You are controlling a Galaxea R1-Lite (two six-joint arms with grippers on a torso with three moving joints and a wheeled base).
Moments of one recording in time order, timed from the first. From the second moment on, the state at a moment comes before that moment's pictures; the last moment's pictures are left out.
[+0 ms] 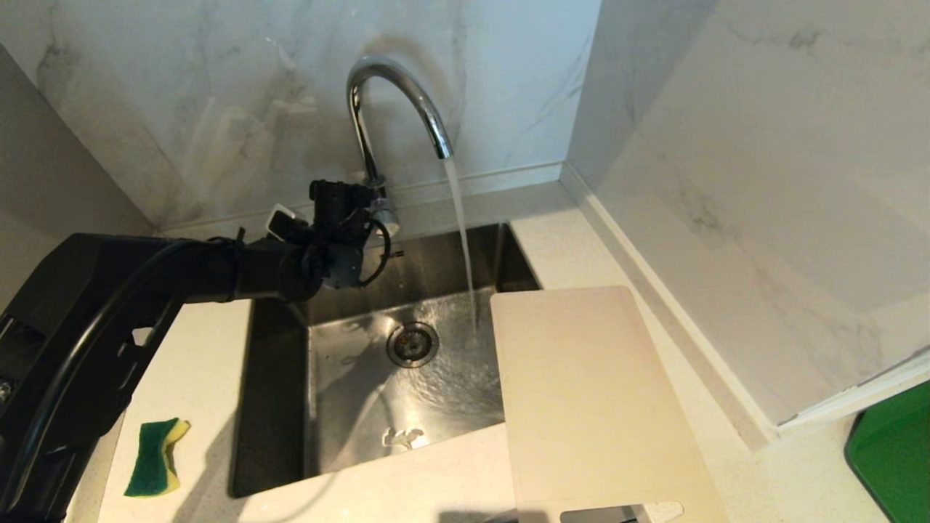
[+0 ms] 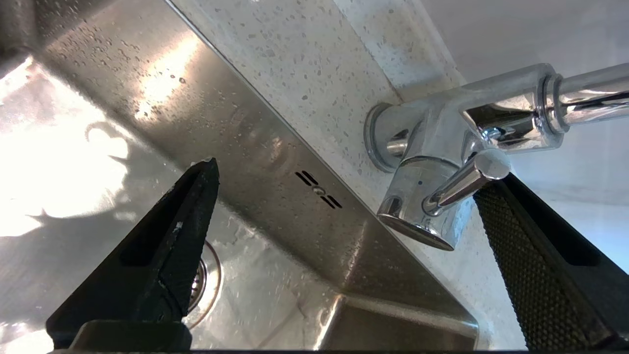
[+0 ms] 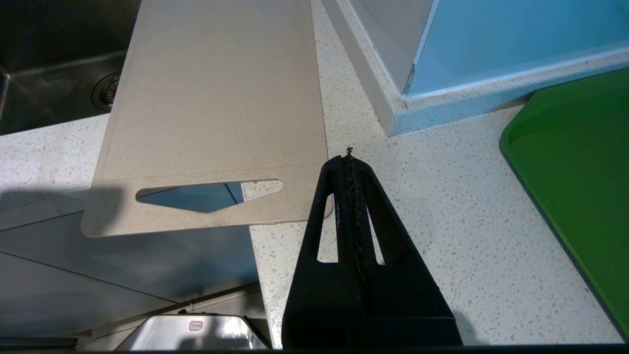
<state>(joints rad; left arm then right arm) -0.43 2.37 -1.98 -0.15 0.67 -1.17 0.00 0.00 0.00 -0.01 0.00 0.02</state>
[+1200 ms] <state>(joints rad) -0.45 2.33 -1.96 -0.08 0.57 -1.21 0.00 0.00 0.00 -0.01 0.00 0.02</state>
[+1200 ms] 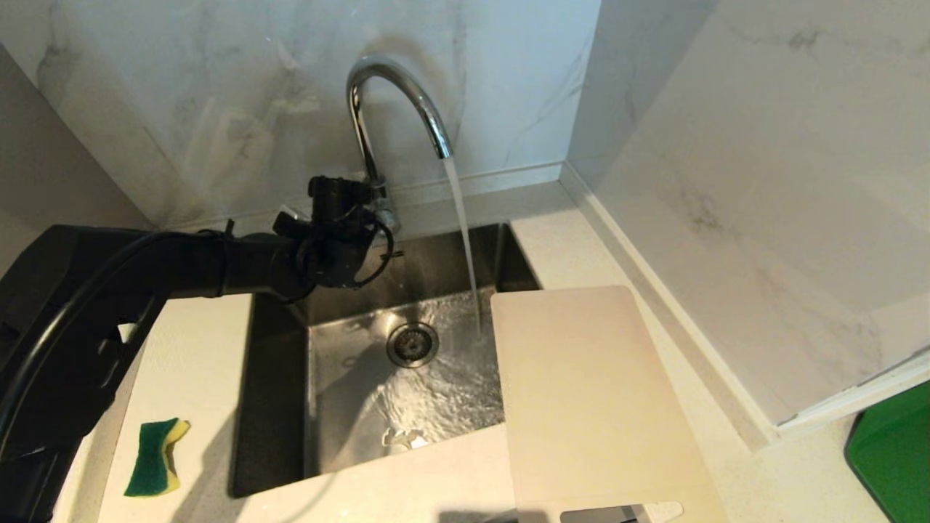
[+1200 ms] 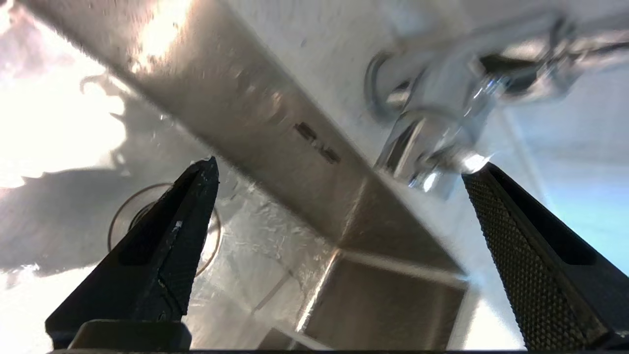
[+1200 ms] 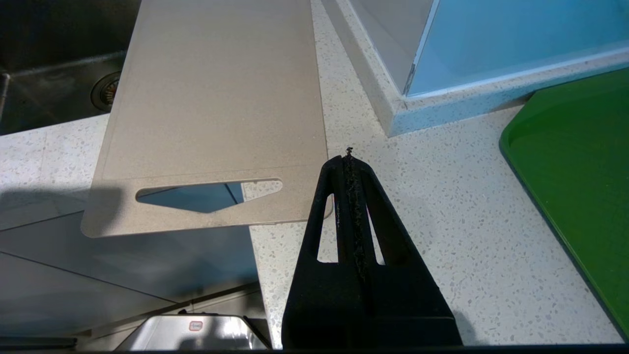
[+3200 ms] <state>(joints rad) -0.39 1.63 -1.41 0.49 0.21 -0.44 0.00 0.00 0.00 -0.01 0.00 0.02</state>
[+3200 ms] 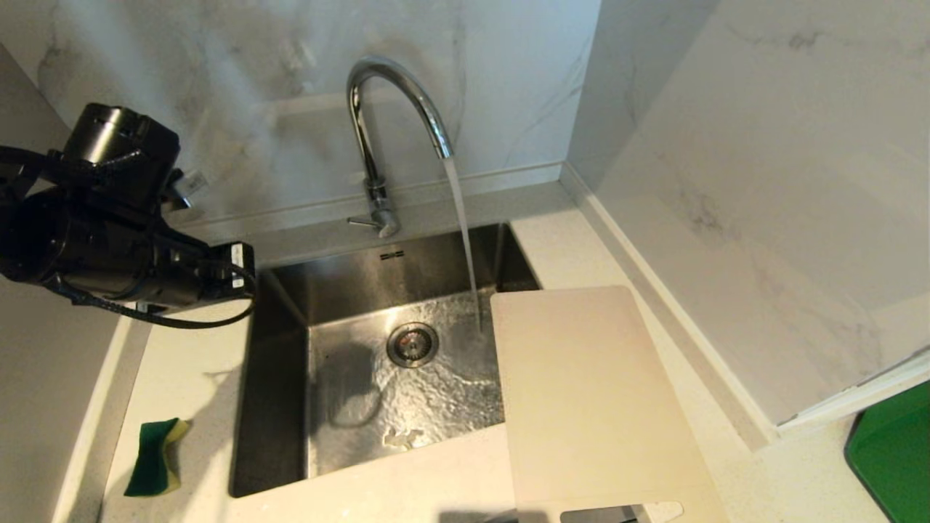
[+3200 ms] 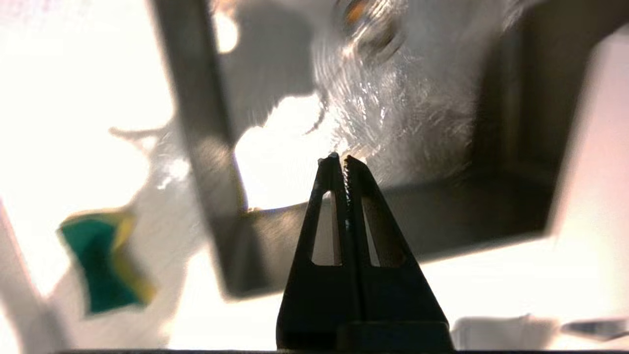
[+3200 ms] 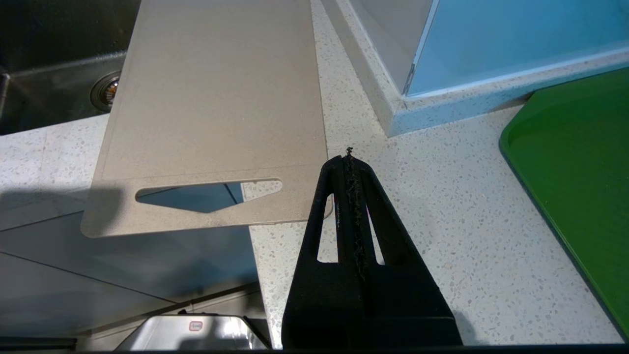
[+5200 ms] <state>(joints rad) 0.02 1.53 -0.79 0.23 0.18 -0.24 0.00 0.00 0.00 -0.01 0.00 0.02</state>
